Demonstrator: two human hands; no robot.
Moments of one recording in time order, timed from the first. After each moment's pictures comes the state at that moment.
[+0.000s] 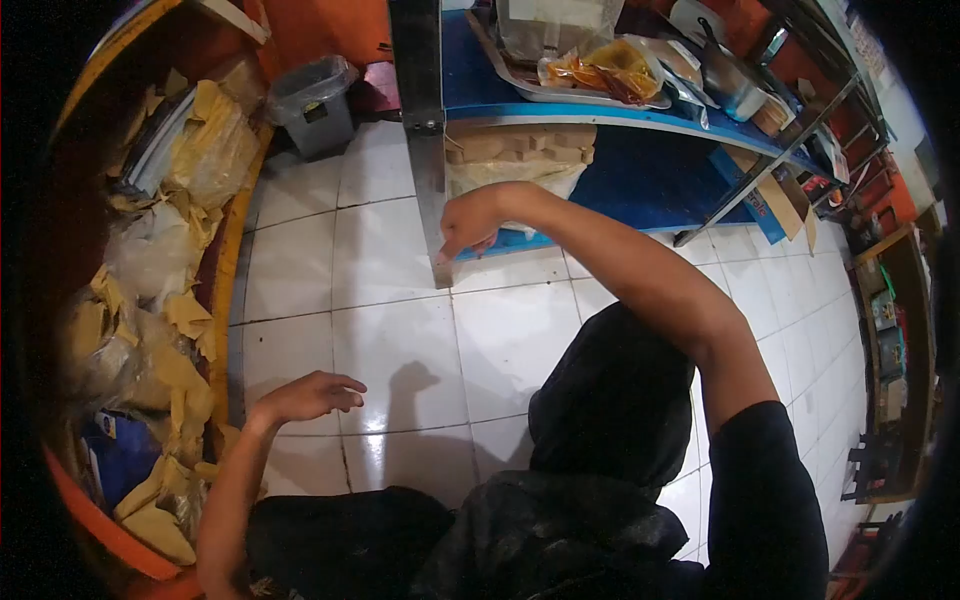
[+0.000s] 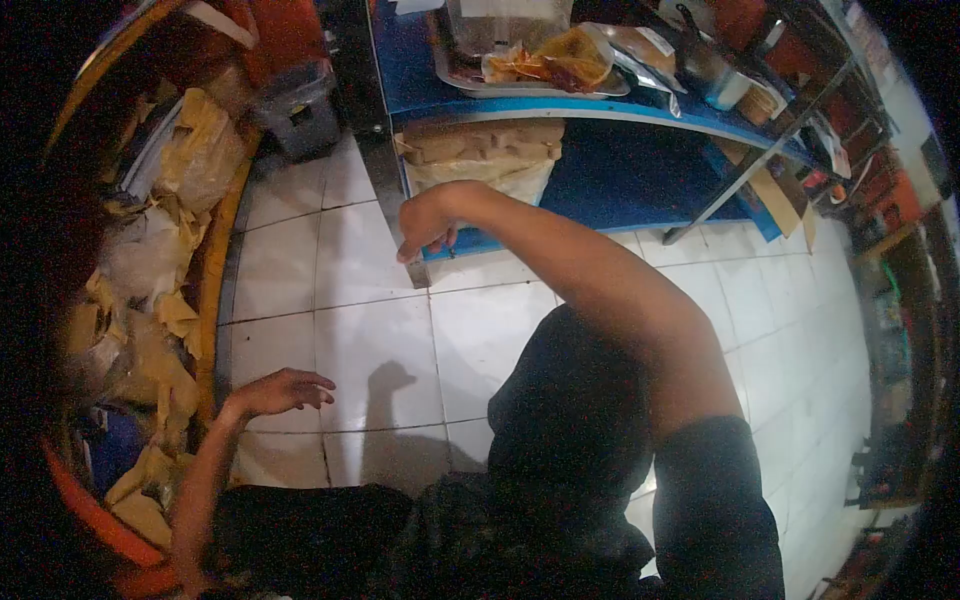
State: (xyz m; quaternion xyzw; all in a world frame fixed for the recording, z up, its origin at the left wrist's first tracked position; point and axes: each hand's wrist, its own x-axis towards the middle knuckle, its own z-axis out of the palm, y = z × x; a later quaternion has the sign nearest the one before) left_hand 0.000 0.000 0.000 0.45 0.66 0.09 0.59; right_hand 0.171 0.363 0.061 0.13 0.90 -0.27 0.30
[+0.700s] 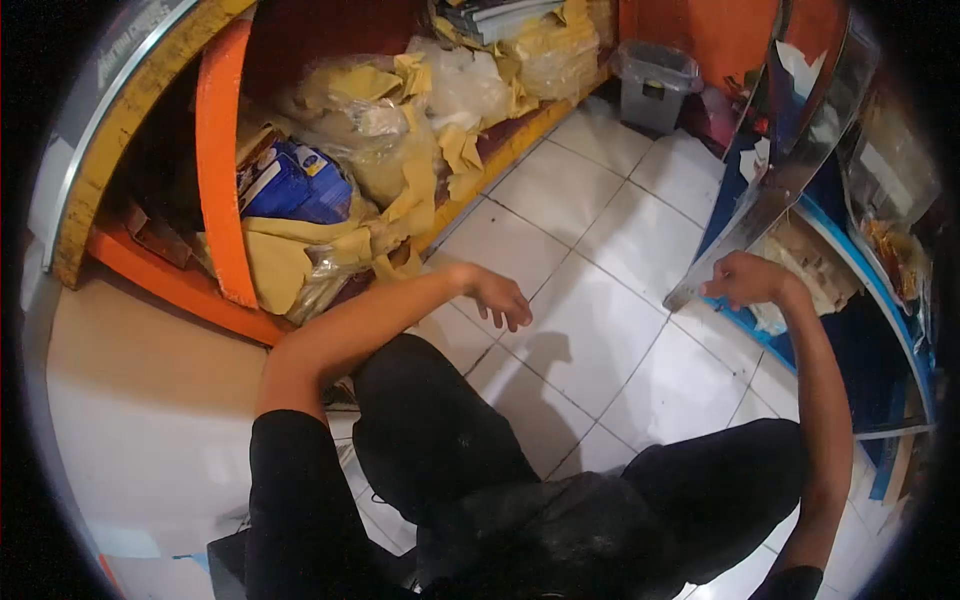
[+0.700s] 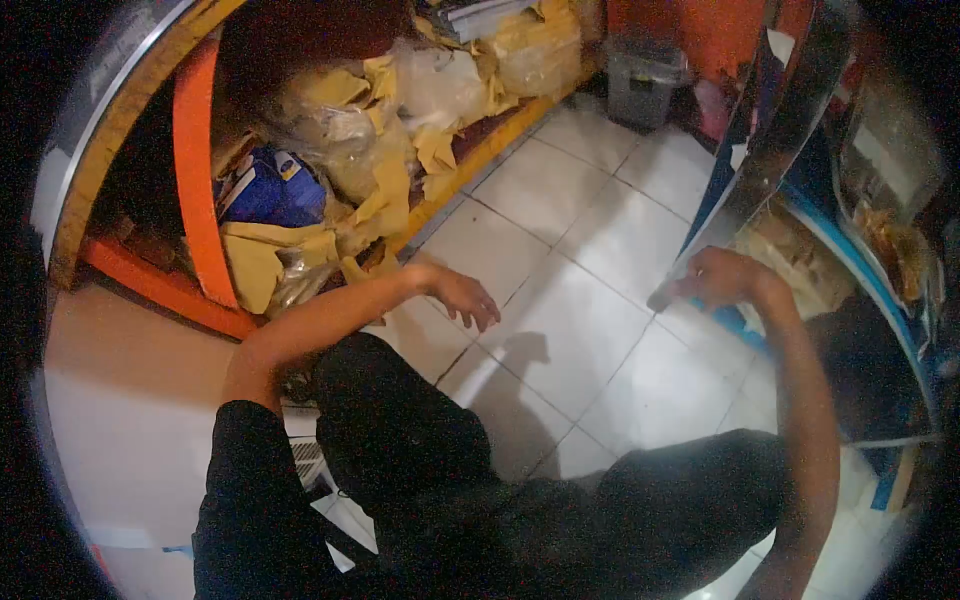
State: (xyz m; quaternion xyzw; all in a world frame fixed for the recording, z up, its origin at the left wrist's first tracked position) left_hand -0.004 -0.047 -0.037 0.33 0.70 0.05 0.63; right_hand 0.210 0.331 0.107 0.11 0.94 -0.20 0.27
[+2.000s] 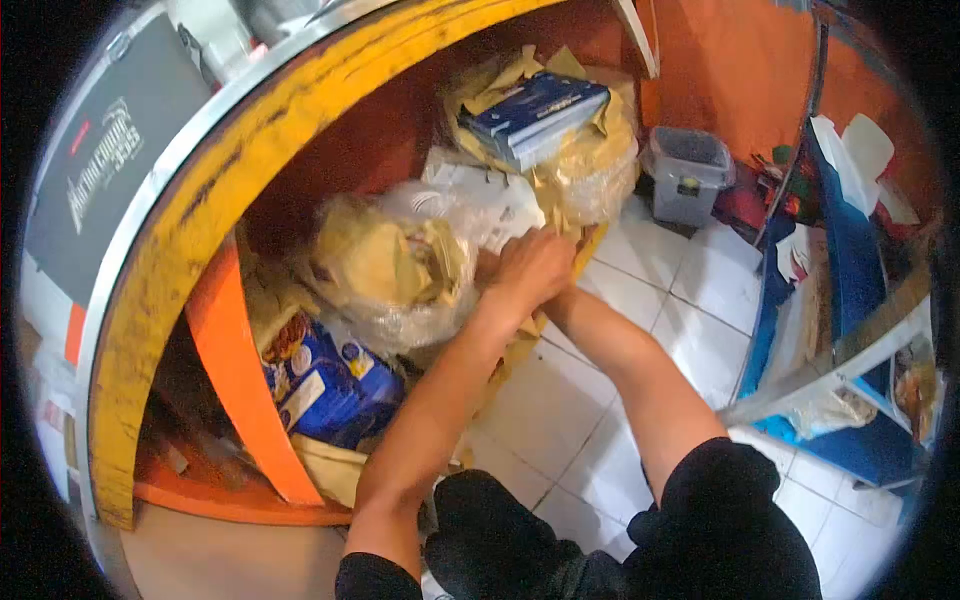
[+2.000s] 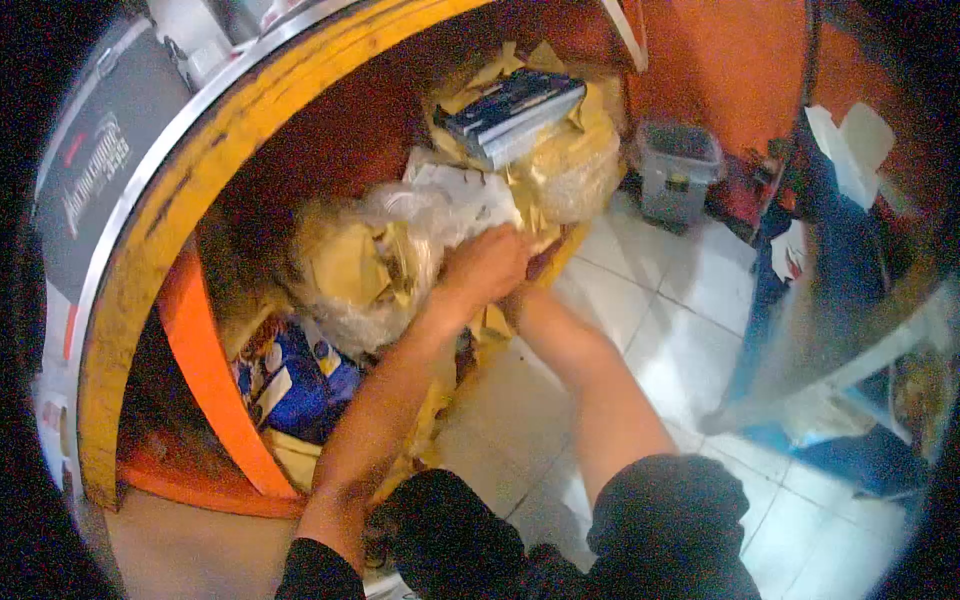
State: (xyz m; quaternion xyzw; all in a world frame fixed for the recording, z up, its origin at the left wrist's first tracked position) left_hand -0.254 0.005 0.168 0.41 0.91 -0.01 0.01; right_hand -0.388 0.065 -0.061 0.04 0.92 -0.37 -0.13
